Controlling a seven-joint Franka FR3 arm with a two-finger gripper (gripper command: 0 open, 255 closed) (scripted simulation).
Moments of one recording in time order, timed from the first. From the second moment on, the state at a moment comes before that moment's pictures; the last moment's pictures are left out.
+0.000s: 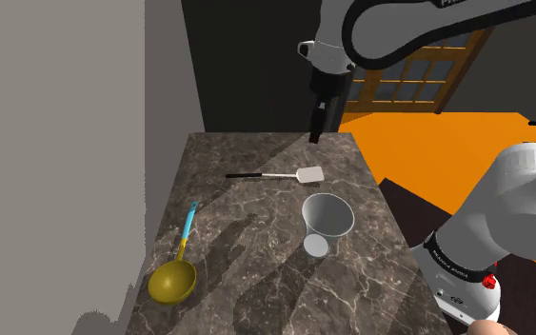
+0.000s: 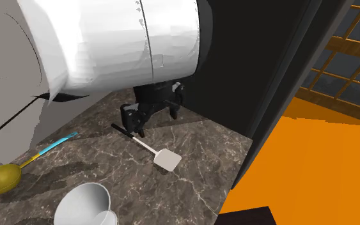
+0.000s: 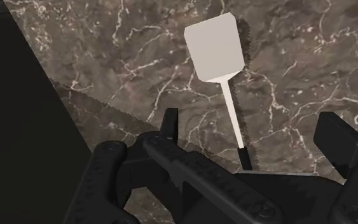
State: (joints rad) arm 0.13 -0.46 0.05 -2.49 0.03 2.06 -0.35
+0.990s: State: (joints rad) arm 0.21 -0.04 0.07 -2.44 0.06 2.46 -0.58
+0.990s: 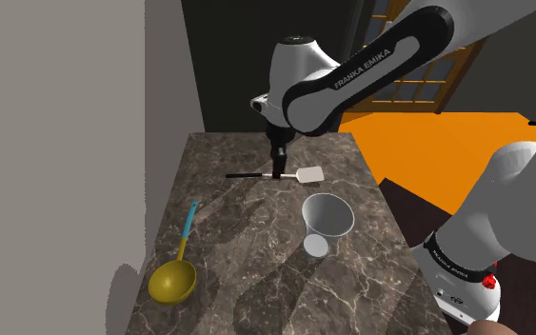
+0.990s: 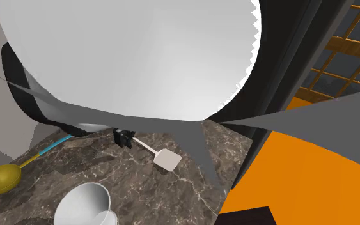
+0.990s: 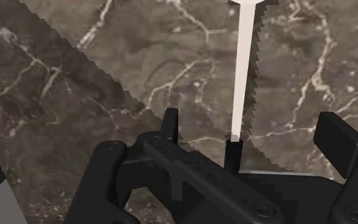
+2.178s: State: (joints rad) arm 0.22 -0.01 0.07 -2.45 0.06 2.50 -0.58
